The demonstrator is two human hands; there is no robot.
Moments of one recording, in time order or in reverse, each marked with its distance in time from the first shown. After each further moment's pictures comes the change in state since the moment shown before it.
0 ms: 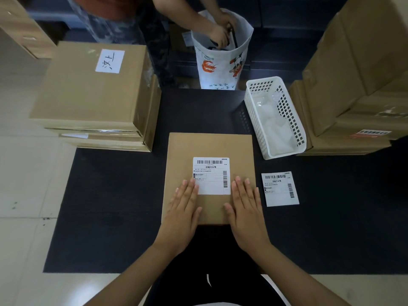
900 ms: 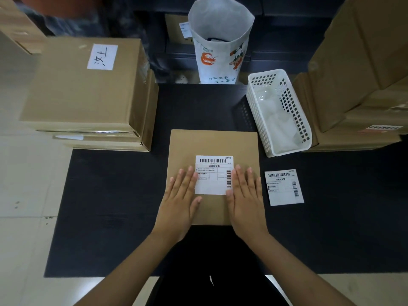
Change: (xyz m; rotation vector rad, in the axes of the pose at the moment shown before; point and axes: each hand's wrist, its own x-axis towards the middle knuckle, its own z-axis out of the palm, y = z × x) left_hand 0.027 -0.017 -0.007 0.115 -0.043 -0.005; right_hand 0.030 -0.009 0.001 -0.009 0.030 0.042
